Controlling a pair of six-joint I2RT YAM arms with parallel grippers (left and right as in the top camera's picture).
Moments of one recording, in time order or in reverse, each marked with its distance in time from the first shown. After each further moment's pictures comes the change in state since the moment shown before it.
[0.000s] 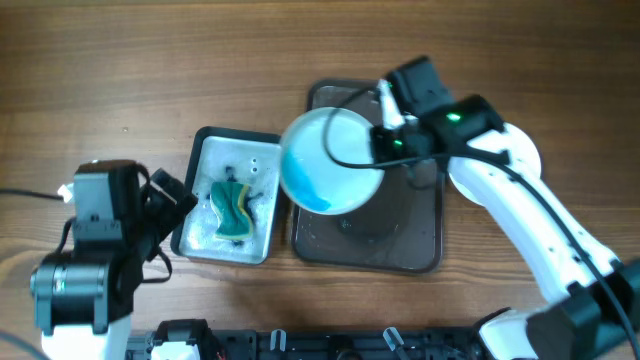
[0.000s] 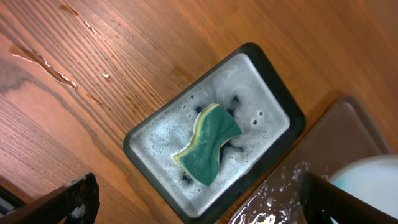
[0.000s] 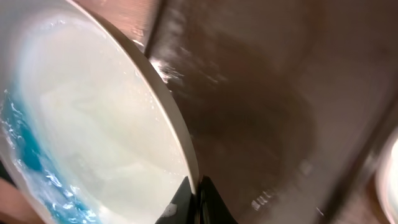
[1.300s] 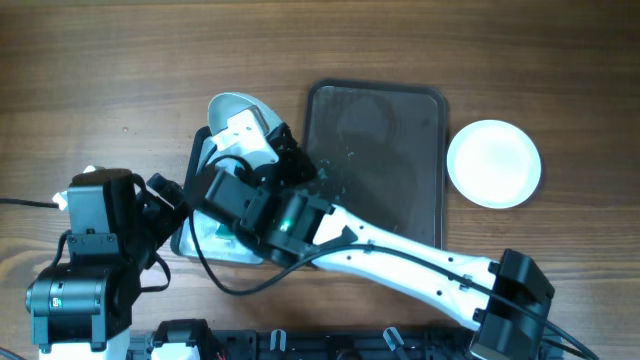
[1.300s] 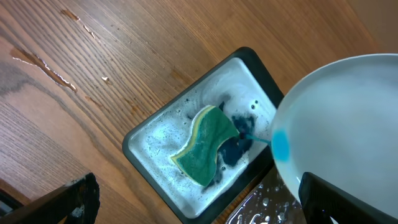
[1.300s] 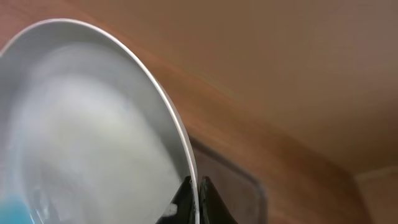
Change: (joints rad) left arm 0.001 -0.029 0.000 0.000 0.000 0.000; right arm 0.659 0.195 0.135 0.378 1.209 -0.069
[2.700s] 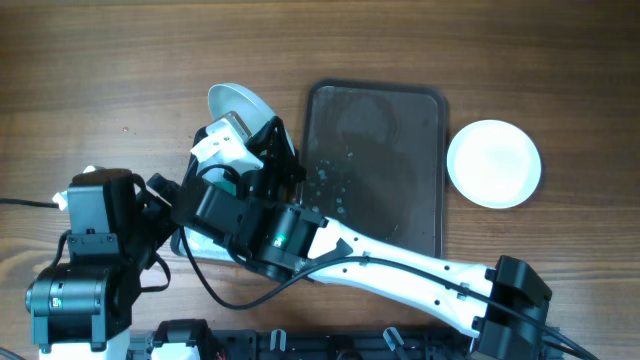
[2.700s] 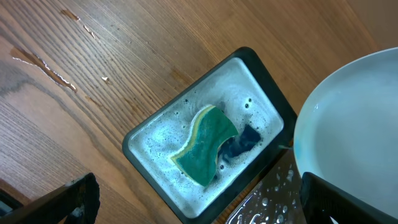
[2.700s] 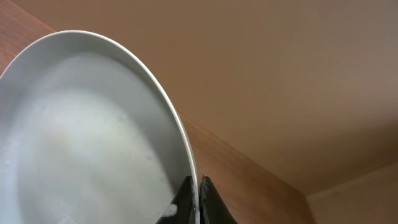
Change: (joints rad) left arm 0.000 0.000 0.000 0.000 0.000 0.000; right arm 0.045 0.000 0.000 0.143 0.159 -0.223
